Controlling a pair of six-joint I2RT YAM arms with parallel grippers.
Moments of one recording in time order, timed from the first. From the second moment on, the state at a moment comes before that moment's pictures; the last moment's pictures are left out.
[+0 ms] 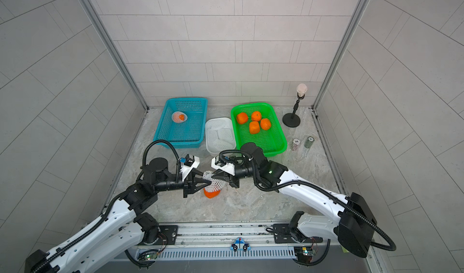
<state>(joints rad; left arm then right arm) -0.60 0.72 0.49 -0.10 0.75 -0.10 0.80 1.18 0.85 -0.10 -0.67 -0.30</state>
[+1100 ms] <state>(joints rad) -0.53 1.38 1.19 -0.44 0.24 -0.65 0.72 1.00 0.81 -0.25 0.19 0.00</state>
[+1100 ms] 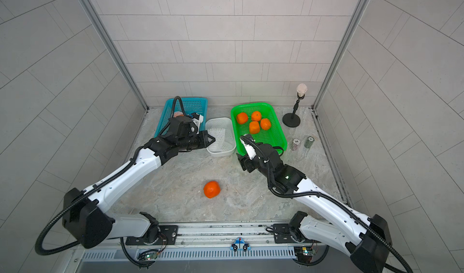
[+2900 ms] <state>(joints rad) -0.40 2.11 1.77 -0.53 0.27 -0.92 0.72 1.17 0.89 -0.32 0.33 0.04</state>
